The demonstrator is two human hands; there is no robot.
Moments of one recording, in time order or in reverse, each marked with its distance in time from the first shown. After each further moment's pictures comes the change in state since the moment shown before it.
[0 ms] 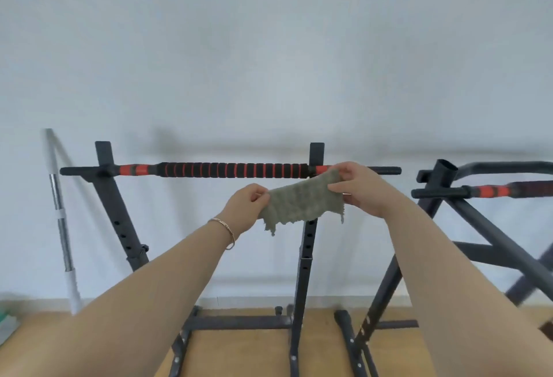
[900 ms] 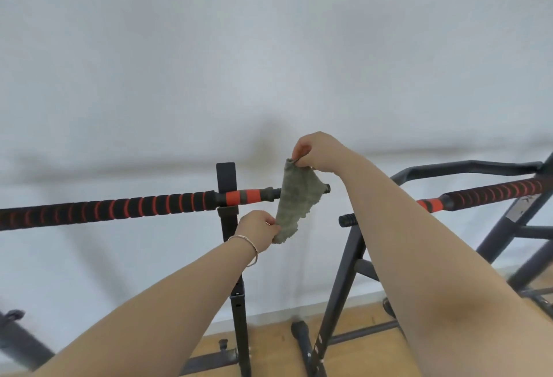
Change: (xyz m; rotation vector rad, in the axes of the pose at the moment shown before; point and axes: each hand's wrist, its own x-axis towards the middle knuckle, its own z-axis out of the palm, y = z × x) left_hand 0.124 0.047 0.219 0.314 -0.159 -0.100; right_hand 0.128 -0.022 -0.170 -0.817 0.145 -0.063
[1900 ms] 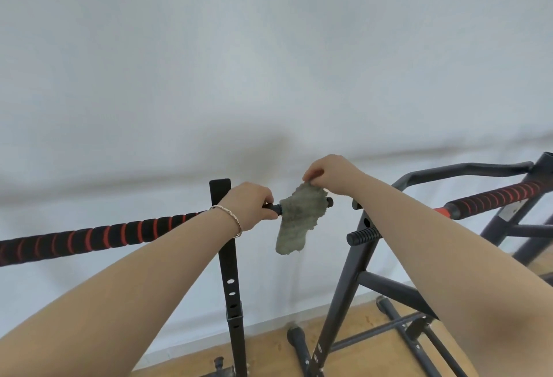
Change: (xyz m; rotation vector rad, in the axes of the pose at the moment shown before) left_hand 0.056 0.042 -0.074 0.633 -0.063 0.457; right_hand 0.012 0.043 0.009 -0.132 -0.009 0.097
